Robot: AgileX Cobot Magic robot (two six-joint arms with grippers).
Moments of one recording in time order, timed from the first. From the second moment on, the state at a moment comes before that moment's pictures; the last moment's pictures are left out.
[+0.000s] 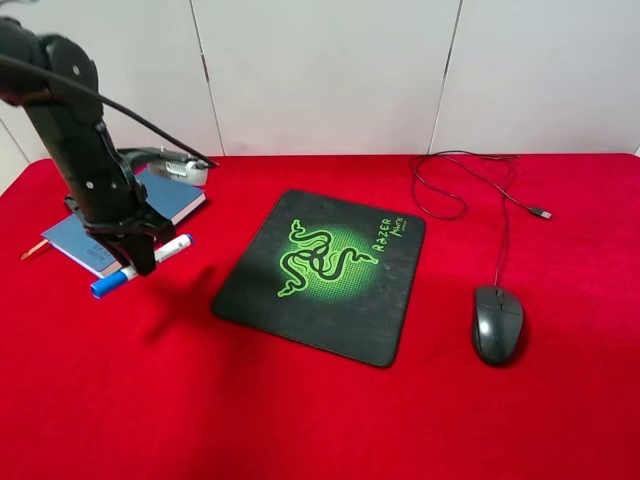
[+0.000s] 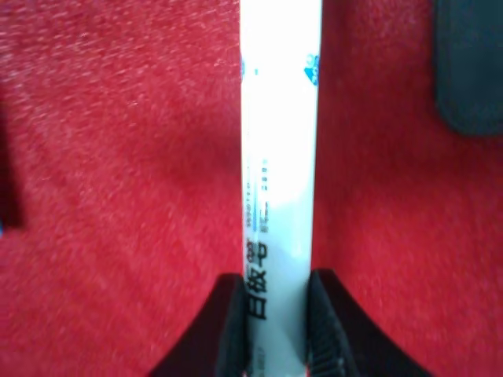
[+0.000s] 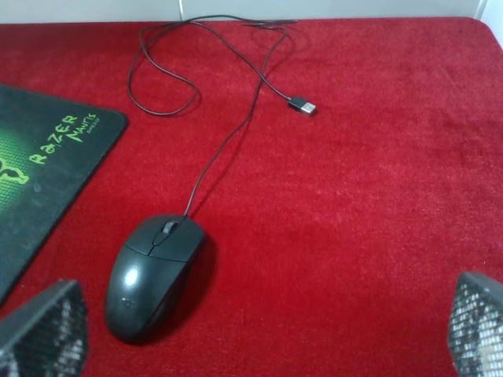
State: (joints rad) left arm -0.23 1.86 -1.19 -0.09 0.92 0.32; right arm -0.05 0.00 -0.49 0.06 1.02 -0.01
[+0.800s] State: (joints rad) left arm -0.21 1.60 -1.20 0.07 1.05 0.35; right arm -0.05 0.00 -0.49 0.06 1.02 -0.01
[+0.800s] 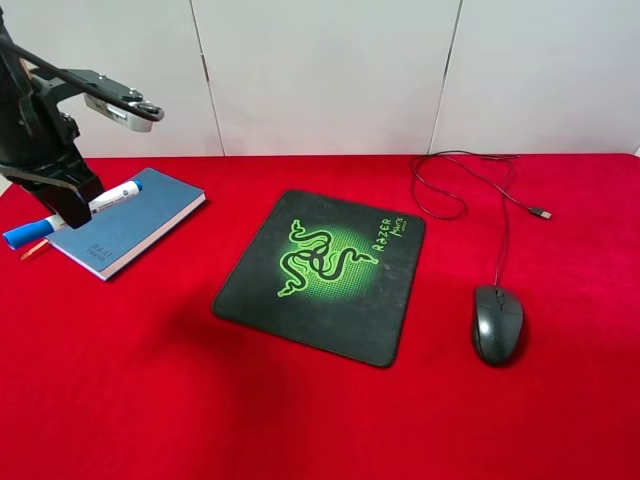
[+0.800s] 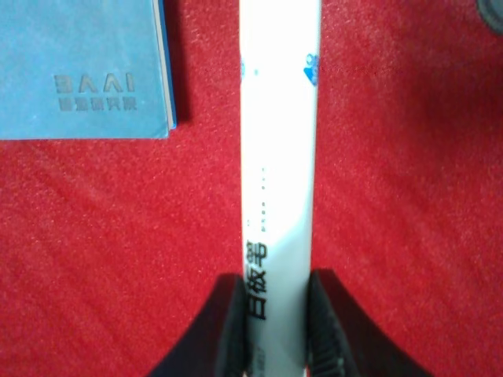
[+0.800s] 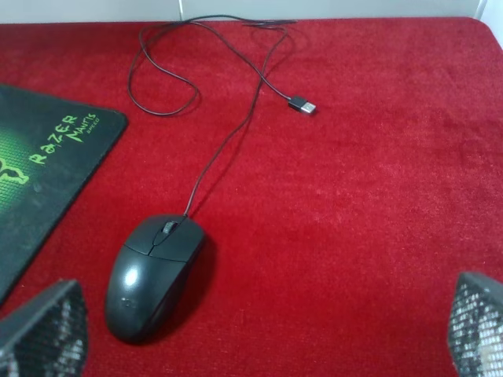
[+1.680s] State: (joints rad) left arm 0.03 1.82 -1.32 -0.02 0.81 0.50; right arm -0.05 0.00 -0.49 0.06 1.02 -0.01
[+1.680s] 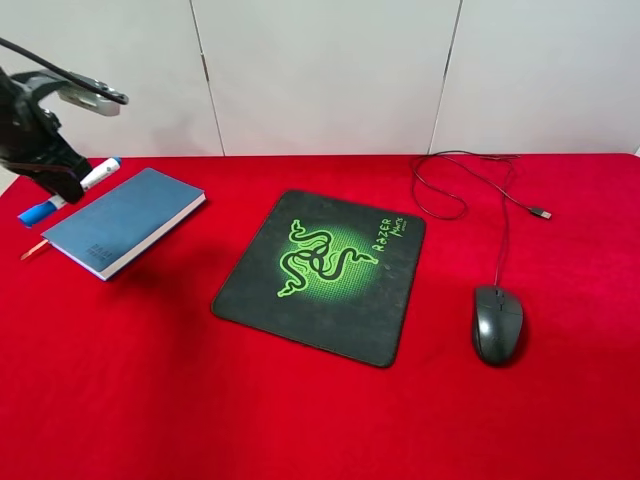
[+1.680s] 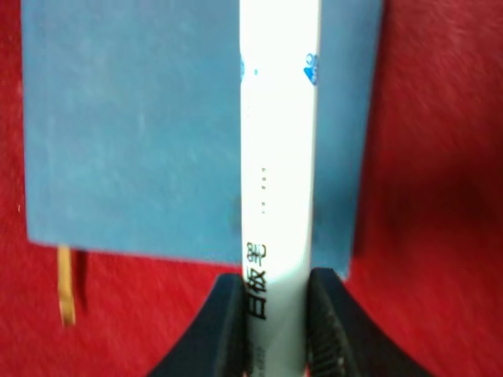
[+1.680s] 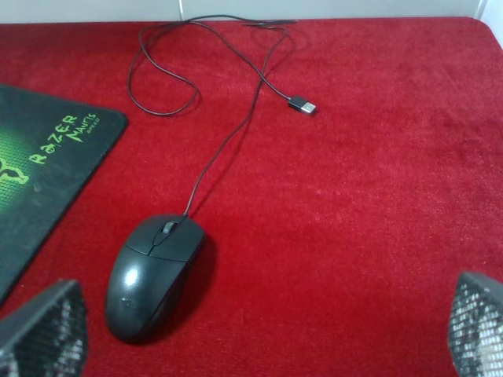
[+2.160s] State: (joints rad) left arm 0.04 2.08 -1.51 -0.02 0.74 0.52; right arm -0.05 0.00 -0.49 0.06 1.02 -0.01
